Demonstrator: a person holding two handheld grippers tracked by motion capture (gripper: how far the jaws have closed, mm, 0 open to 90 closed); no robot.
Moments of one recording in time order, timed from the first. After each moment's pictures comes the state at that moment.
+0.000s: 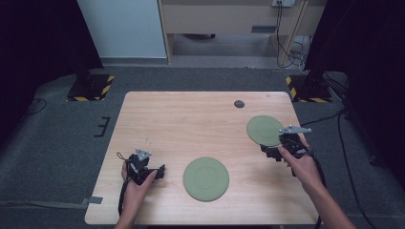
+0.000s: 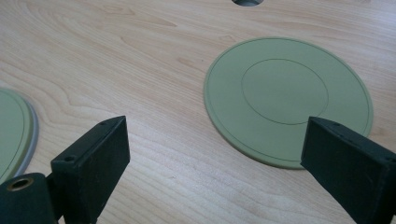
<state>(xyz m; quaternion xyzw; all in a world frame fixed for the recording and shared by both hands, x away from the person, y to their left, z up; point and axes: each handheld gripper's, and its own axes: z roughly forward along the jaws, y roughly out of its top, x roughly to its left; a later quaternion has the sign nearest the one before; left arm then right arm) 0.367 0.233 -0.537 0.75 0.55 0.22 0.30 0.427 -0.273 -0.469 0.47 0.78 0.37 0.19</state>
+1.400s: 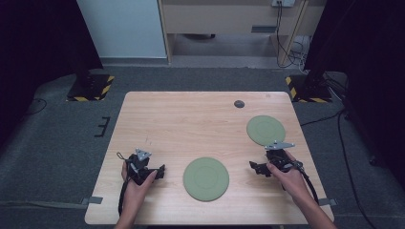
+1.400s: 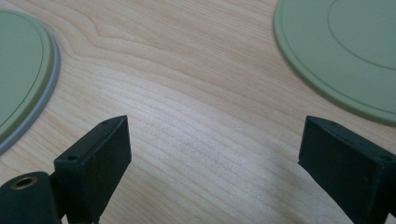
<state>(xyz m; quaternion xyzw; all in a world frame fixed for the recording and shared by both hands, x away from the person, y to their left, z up) 0.367 0.233 -0.537 0.75 0.55 0.22 0.30 0.402 -0.242 -0.519 0.45 0.81 0.35 0.15</state>
